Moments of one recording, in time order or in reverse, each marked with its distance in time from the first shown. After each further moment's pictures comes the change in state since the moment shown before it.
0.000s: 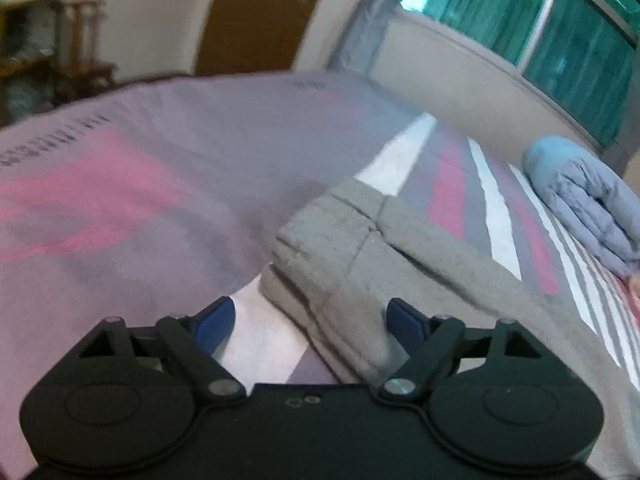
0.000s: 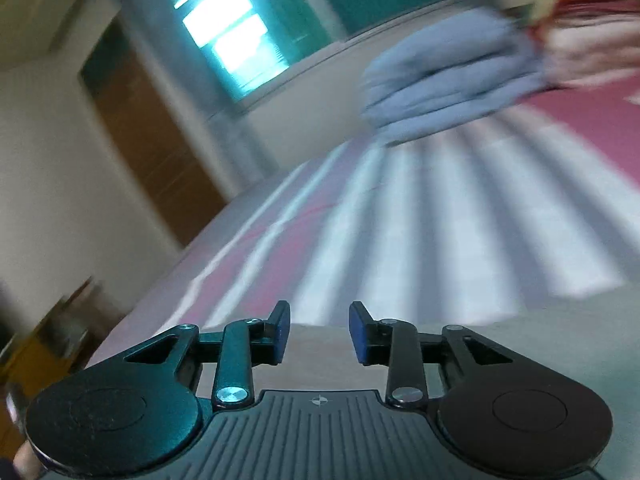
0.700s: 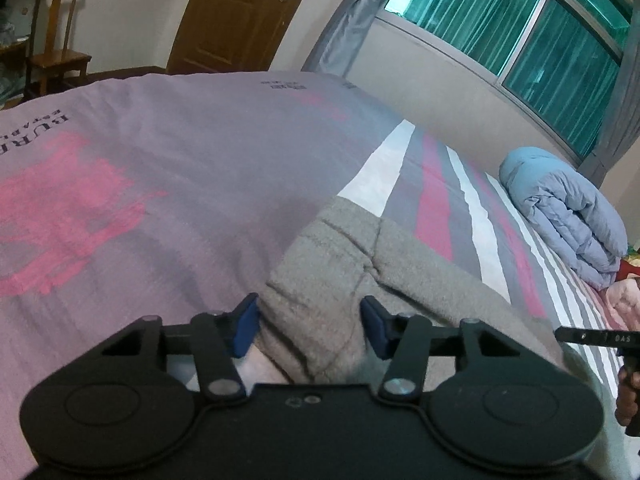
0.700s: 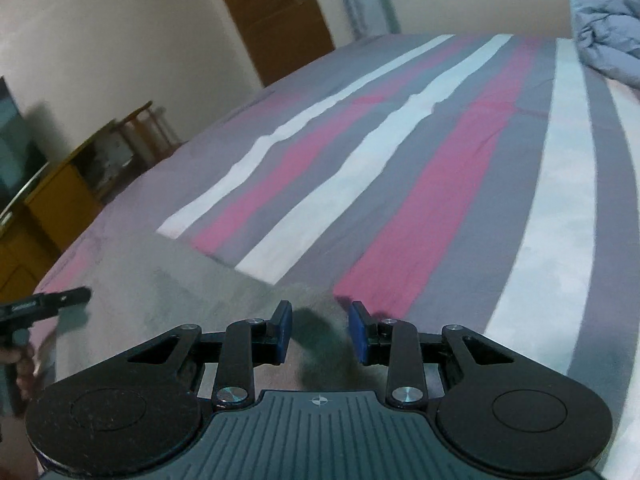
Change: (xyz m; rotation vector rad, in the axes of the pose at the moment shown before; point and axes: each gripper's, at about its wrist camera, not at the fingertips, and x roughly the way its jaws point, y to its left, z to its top) left arm 0.028 0.011 0.014 -0.021 -0.025 -0.089; right arm 0.270 0.083 -0.006 -0.325 0.451 0.200
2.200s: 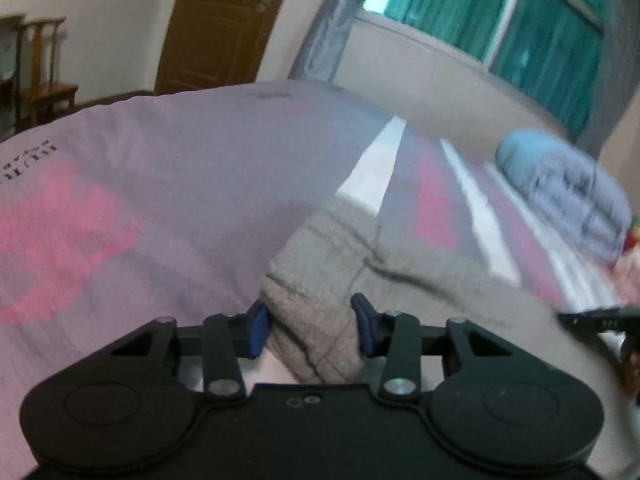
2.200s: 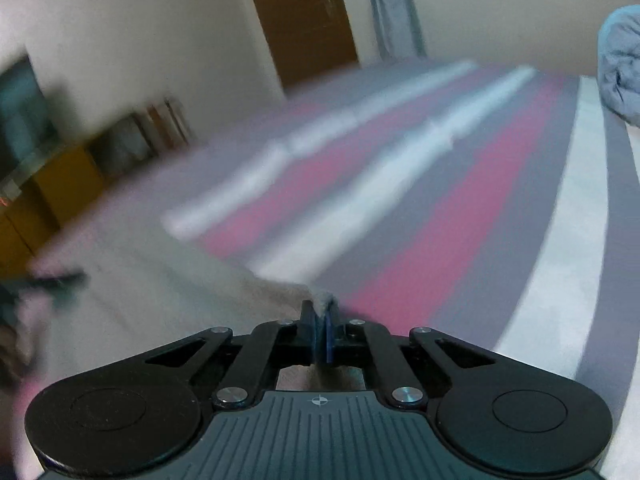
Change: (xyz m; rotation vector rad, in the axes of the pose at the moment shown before) left arm 0.006 -0.005 -0.009 0.121 -0.021 0.021; right arm 0.012 0.005 0.002 -0.126 0.017 -0.072
